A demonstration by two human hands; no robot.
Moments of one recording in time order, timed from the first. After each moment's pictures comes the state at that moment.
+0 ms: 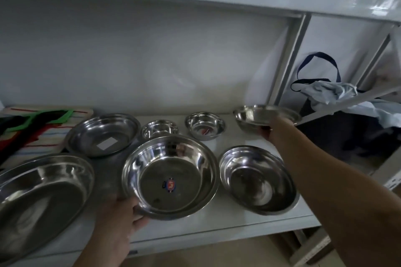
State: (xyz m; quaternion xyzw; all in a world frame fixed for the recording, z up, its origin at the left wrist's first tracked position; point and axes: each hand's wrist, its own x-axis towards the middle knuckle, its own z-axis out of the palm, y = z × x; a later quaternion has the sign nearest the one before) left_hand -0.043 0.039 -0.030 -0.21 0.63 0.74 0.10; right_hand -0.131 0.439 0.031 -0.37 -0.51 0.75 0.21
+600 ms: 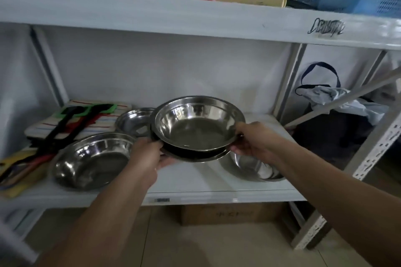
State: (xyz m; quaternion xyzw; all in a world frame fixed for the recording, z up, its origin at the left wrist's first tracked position) left_hand 0.010 0.011 0.063 -0.12 0.61 0.79 0.04; right_hand 0.036 0.250 0.107 -0.23 -0.73 0.64 -0.01
